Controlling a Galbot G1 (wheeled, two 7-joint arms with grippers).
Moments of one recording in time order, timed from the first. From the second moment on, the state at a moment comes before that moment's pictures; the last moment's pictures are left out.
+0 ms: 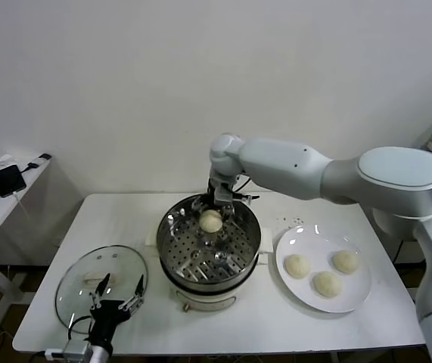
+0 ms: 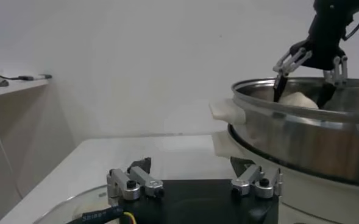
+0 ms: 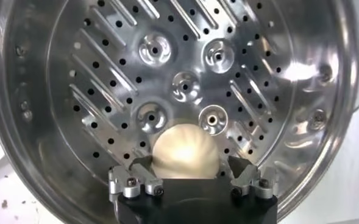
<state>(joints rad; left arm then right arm) 1.72 -1.39 -0.59 -2.05 -0.17 0.05 0.00 0.58 1.38 -1.45 1.02 -0.08 0.64 -0.91</state>
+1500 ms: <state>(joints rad) 1.75 -1.41 -0.60 -2.09 -0.16 0.05 0.00 0.63 0.74 -1.79 1.47 0.56 -0.31 -0.72</state>
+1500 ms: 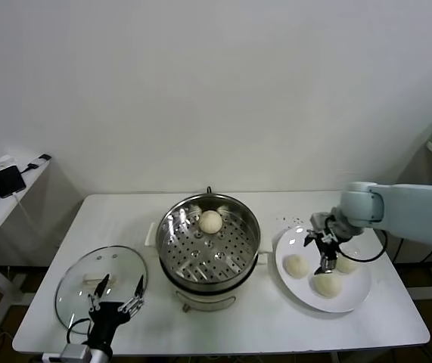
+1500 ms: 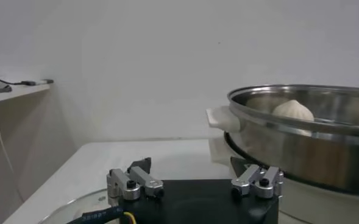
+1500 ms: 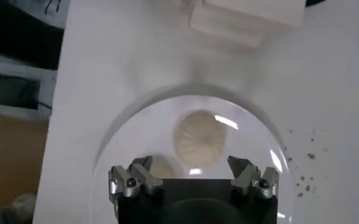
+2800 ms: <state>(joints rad) 1.74 -1.41 -0.59 -2.09 -0.16 0.06 0.00 0.56 0.80 -1.69 1.34 0.56 -0.34 -0.79</state>
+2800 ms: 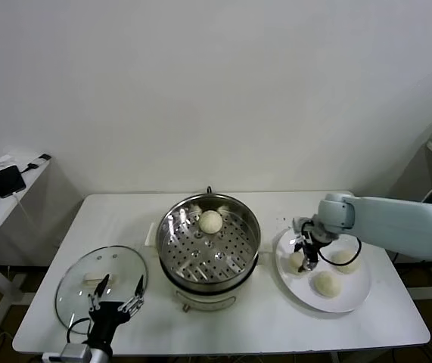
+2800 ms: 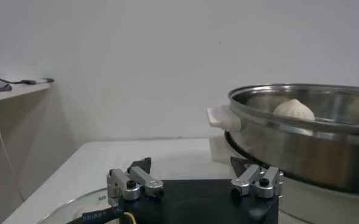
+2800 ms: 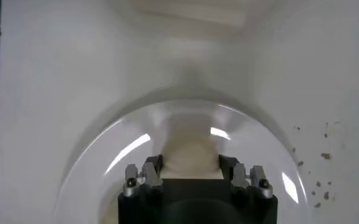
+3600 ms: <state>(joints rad) 1.76 -1.42 -0.57 -2.14 -0.15 0.06 0.00 1.11 1.03 -1.78 1.60 1.03 -0.42 -0.77</state>
